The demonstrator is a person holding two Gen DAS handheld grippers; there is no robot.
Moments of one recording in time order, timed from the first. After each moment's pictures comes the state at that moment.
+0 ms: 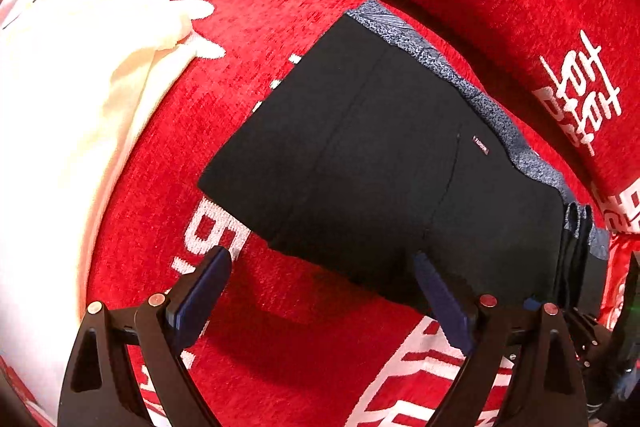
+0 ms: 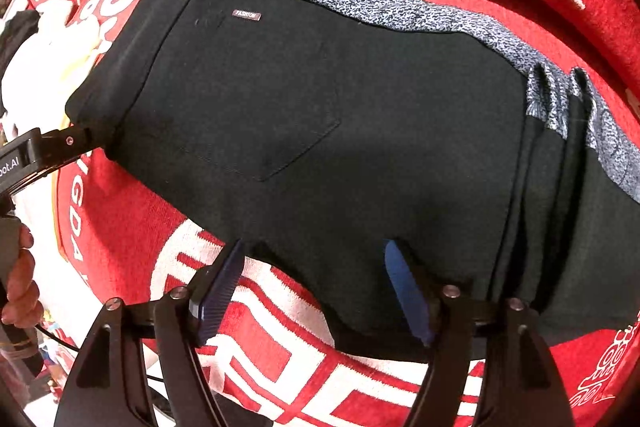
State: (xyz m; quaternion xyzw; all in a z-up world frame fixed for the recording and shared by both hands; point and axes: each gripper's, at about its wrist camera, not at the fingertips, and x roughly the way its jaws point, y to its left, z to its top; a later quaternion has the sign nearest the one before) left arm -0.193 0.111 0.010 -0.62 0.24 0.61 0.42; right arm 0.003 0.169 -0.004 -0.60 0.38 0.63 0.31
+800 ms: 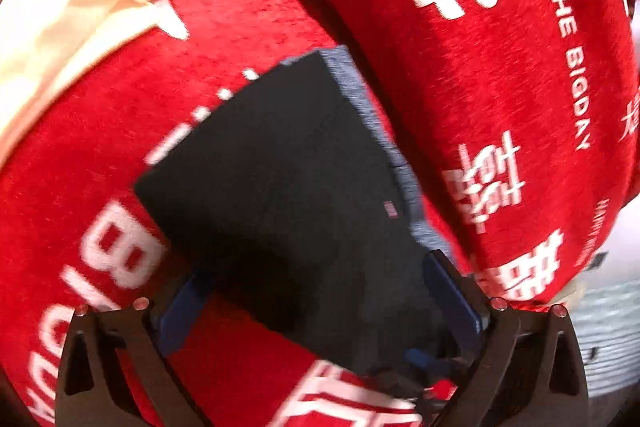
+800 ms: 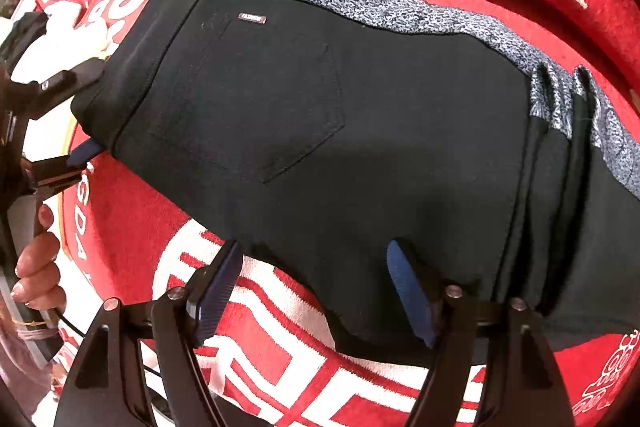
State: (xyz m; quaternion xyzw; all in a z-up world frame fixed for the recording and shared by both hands) left arm -0.221 0.095 -0.010 -0.67 -0.04 0.54 0.50; right arm 0.013 0.167 -0.008 -0.58 0.38 0.65 0.31
